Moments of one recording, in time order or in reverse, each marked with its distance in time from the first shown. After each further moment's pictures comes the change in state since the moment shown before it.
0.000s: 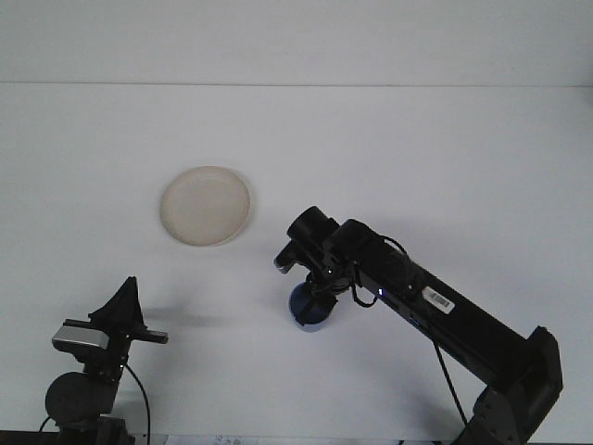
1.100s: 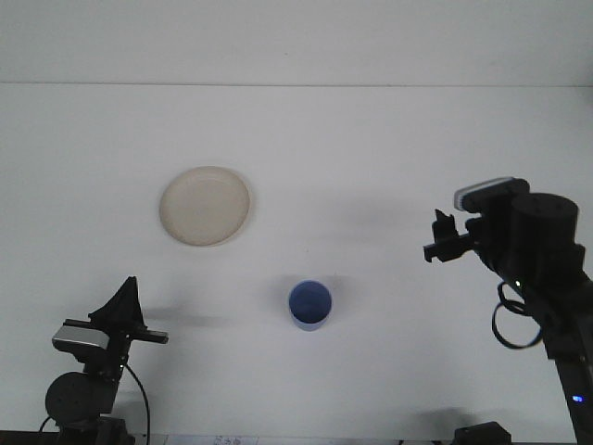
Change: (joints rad) left arm 0.000 0.000 0.000 0.000 0.000 0.000; right arm -0.578 -0.687 -0.161 0.321 0.018 0.005
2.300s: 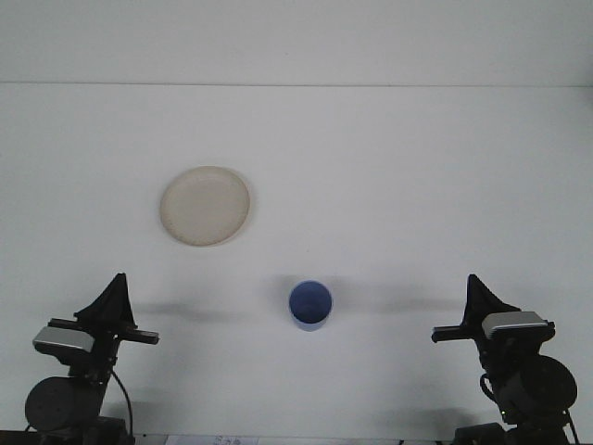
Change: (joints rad) left arm 0.000 0.028 0.181 -0.130 0.000 -0.015; right arm -0.044 -0.792 -0.907 0.563 0.037 0.213
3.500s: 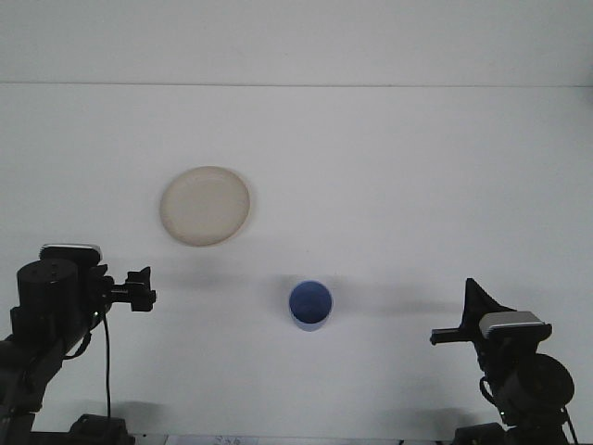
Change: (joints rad) left arm 0.000 0.749 0.795 -0.877 0.023 -0.011; right arm 0.000 0.000 0.000 -0.048 -0.002 0.000
